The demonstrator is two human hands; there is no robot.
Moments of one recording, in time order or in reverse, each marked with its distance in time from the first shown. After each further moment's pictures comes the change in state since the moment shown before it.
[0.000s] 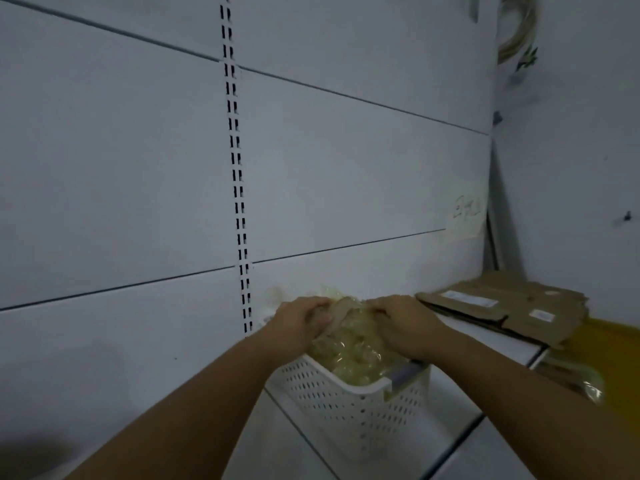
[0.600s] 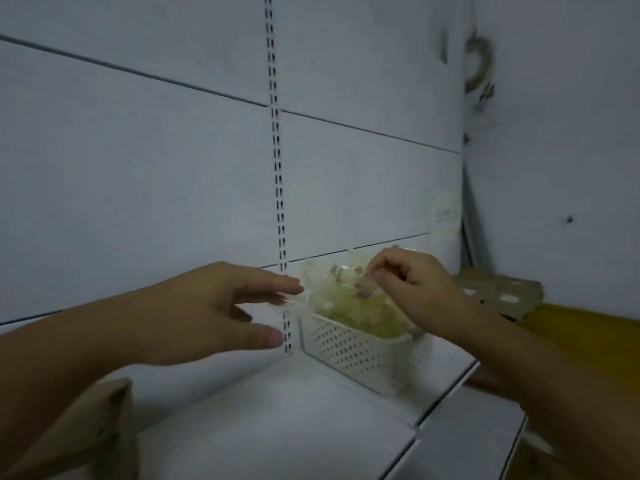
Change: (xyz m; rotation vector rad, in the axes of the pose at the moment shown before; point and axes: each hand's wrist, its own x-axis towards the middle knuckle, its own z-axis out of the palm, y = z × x) left_hand -0.206 0.058 -0.183 0.116 -0.239 0.333; right_hand -0.104 -0.158 -0.050 0.258 0.379 -0.149
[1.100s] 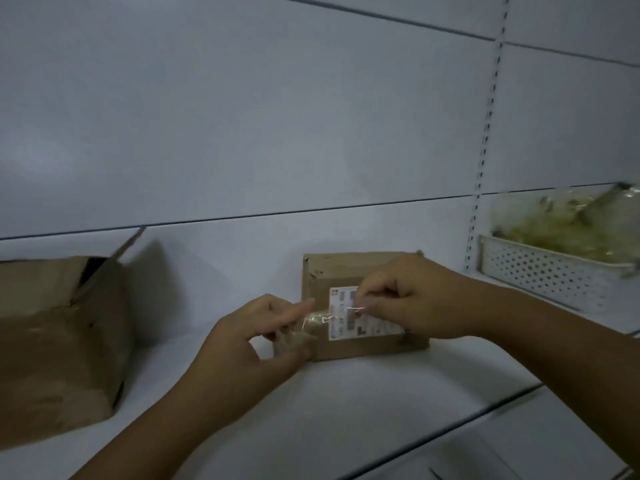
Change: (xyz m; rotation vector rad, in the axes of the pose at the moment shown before) left_hand -0.338 -0.045 0.006 0.154 0.655 -0.235; right_hand -0.084 -0.266 0.176 0.023 -0.722 -0.420
